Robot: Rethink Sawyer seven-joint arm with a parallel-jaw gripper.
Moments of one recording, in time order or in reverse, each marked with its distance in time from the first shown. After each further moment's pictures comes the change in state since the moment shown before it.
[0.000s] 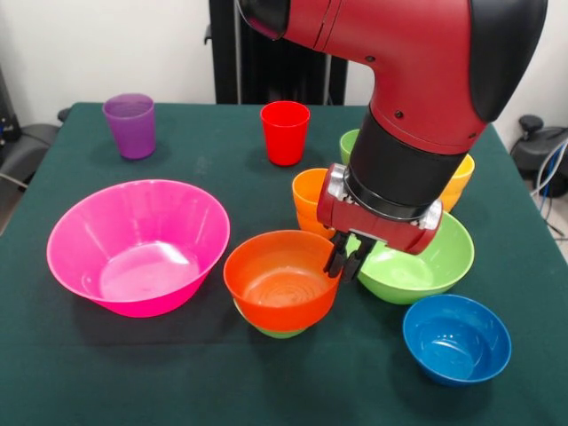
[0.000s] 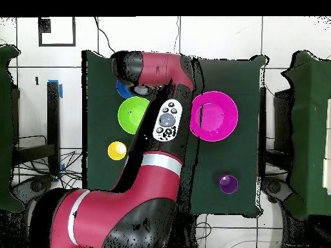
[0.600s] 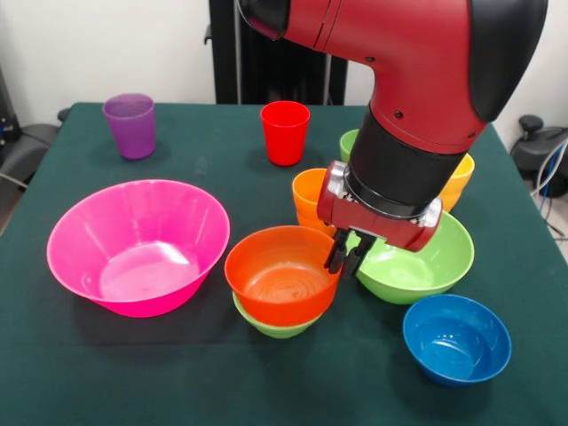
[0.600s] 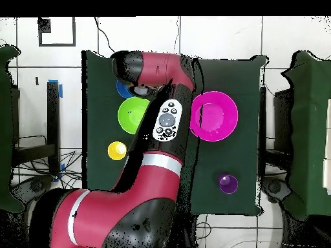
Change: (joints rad) arm 0.001 0.000 0.000 0.000 0.000 0.020 0.000
